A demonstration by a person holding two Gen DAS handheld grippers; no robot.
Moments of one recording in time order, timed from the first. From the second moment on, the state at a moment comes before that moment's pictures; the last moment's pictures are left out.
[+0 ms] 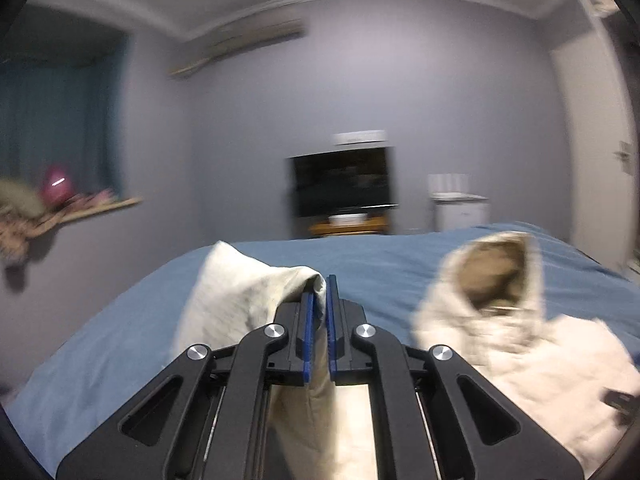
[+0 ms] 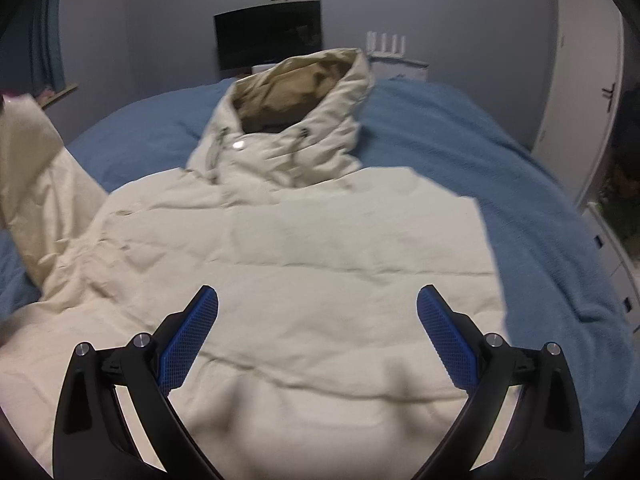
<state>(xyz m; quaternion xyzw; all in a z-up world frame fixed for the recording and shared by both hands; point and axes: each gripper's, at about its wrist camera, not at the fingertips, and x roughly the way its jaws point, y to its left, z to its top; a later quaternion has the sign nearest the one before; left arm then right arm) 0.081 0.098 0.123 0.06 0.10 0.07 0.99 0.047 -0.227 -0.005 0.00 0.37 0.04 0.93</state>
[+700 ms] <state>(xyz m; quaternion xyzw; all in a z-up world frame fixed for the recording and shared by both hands) 0.122 -0.052 -0.013 0.15 0.32 -0.25 0.90 0.061 -0.286 -0.019 0.10 0.39 0.00 0.91</state>
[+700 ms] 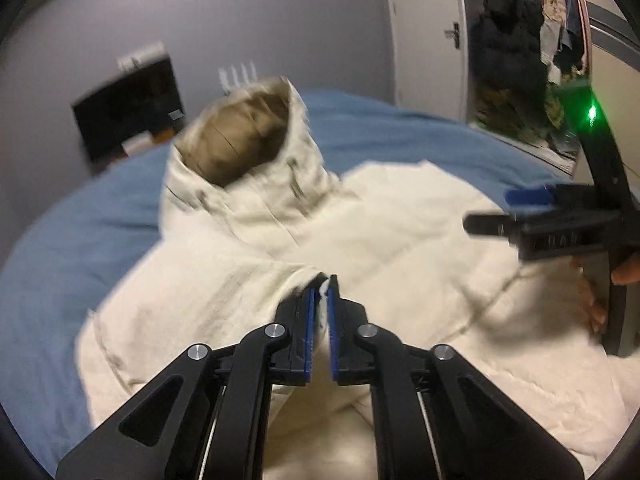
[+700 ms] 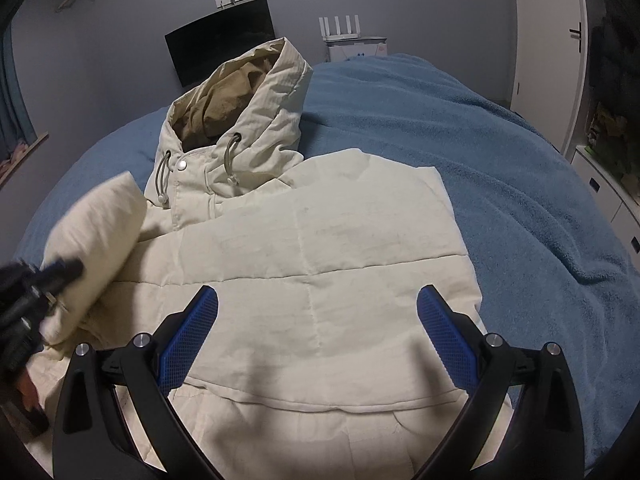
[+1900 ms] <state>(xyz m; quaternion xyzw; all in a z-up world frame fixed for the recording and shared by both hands) 0.150 0.184 -0.022 -0.11 0.41 0.02 0.91 0.039 -0.021 0.009 -0.26 0.33 0.30 0.86</state>
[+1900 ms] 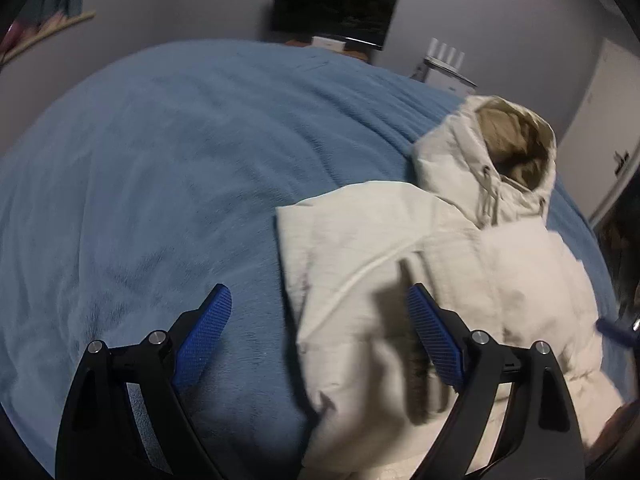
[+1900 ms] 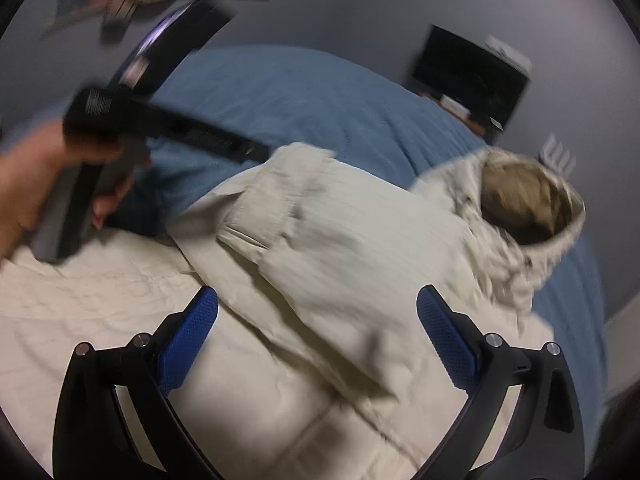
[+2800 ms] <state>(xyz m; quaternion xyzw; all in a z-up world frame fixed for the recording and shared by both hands) 0.153 0.150 -0.032 -0.05 0.42 -0.05 0.91 0.071 -0.147 0.023 -0.12 0.31 0.11 0.94</state>
